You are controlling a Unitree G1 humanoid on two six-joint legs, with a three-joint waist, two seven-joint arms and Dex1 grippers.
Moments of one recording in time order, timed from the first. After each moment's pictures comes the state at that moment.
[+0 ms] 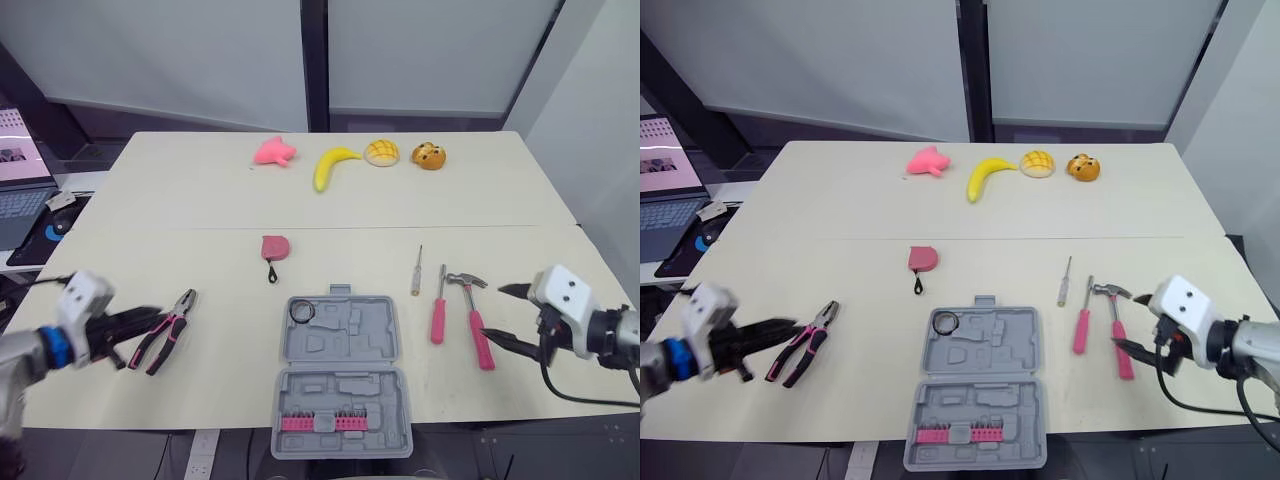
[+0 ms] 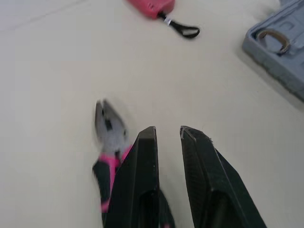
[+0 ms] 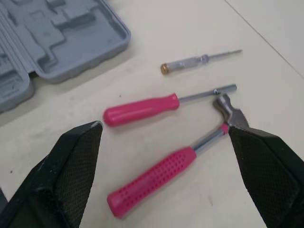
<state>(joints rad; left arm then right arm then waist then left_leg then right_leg) 0.15 0.89 0.52 0.22 -0.36 0.31 -1.13 0.20 -1.00 -0.29 -0.40 0.34 0.48 0.95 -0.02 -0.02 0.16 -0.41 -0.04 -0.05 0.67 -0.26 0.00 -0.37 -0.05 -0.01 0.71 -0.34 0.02</state>
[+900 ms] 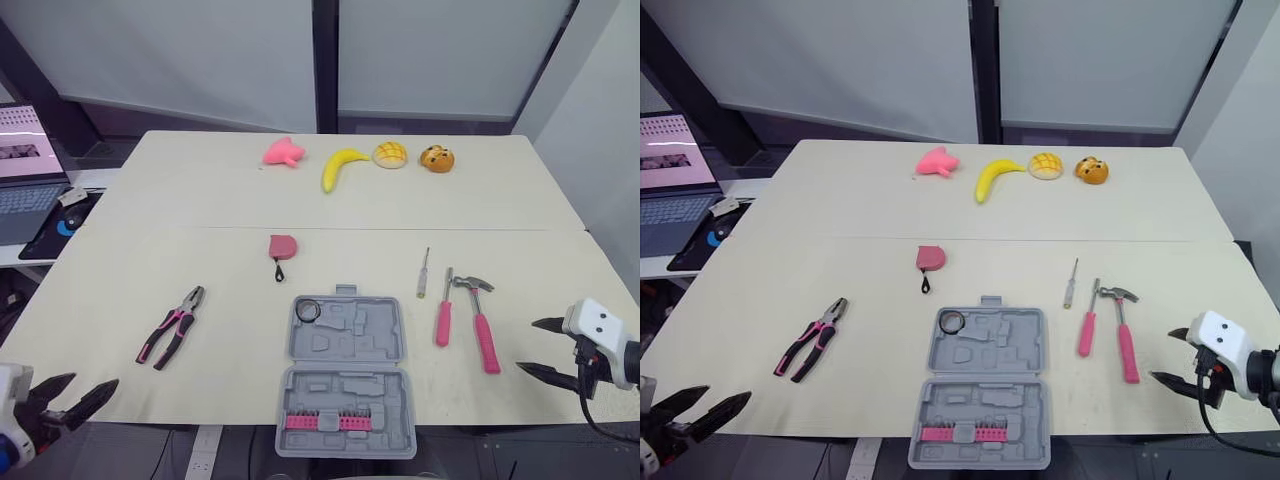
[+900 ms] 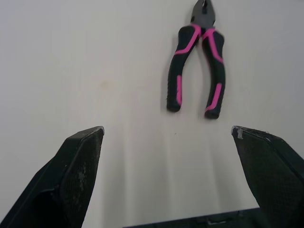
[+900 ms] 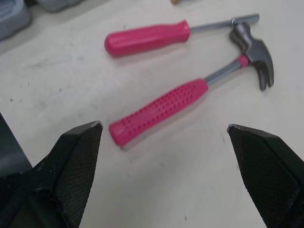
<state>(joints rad) 0.45 0.68 0.73 0.01 -0.54 0.40 -0.91 0.20 -1.00 -0.30 -0.23 0.31 0.34 1.11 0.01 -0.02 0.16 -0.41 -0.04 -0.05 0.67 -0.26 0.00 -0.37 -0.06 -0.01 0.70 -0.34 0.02</state>
